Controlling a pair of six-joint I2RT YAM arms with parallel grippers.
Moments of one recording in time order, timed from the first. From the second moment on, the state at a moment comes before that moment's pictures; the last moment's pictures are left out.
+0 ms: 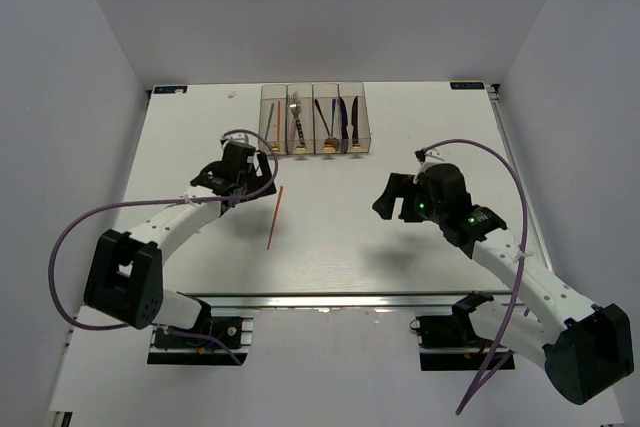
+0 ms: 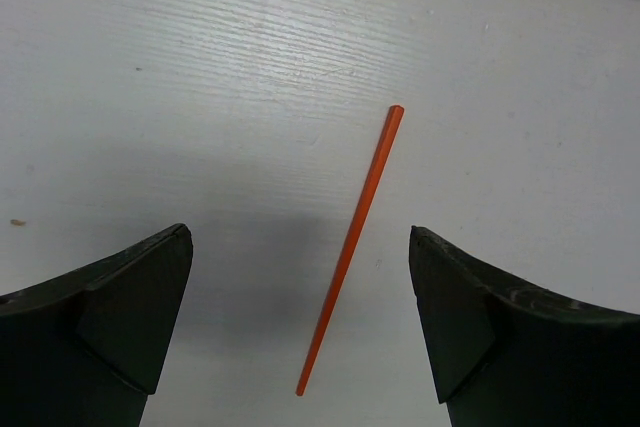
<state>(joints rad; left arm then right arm) -0.37 1.37 0.88 -0.34 -0.21 -0.51 0.50 0.97 0.68 -0.32 -0.11 0.46</state>
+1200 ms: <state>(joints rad) -0.57 1.80 1.07 -0.34 -0.29 -0.48 0.50 0.82 0.71 -0.34 -0.25 0.40</state>
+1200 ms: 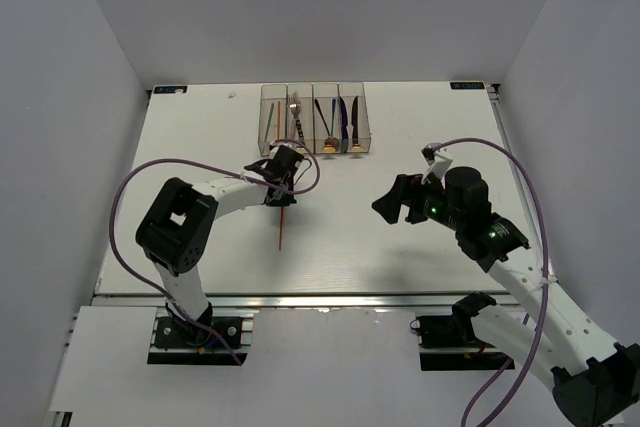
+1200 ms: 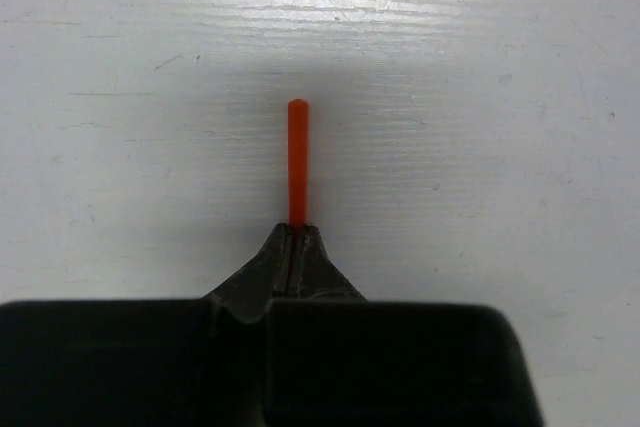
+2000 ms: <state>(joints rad) -0.35 2.04 1.94 -0.39 -0.49 -0.25 0.50 0.85 0.68 -0.27 -0.21 0.34</state>
